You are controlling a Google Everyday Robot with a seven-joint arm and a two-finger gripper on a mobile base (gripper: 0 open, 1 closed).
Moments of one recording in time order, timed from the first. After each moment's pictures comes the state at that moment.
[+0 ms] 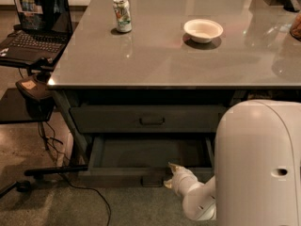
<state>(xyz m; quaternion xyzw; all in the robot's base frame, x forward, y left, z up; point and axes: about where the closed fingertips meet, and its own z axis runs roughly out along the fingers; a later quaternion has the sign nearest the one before) 0.530 -0.102 0.414 -0.55 0.71 -0.14 0.42</state>
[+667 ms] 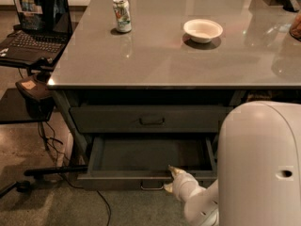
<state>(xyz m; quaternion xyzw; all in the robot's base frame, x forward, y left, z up) 0.517 -0.102 0.414 -0.55 0.70 -0.14 0.43</state>
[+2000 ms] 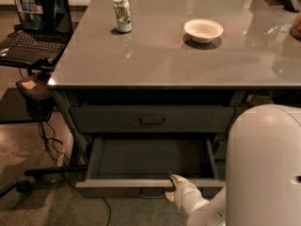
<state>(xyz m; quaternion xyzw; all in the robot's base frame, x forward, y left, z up) 0.481 -0.104 0.419 -0.55 0.70 -0.14 0.44</state>
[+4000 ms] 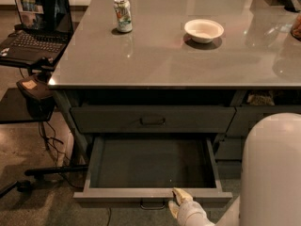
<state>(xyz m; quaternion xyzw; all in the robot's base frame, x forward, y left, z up) 0.418 -0.108 0.423 -0.54 0.70 -0.15 0.44</state>
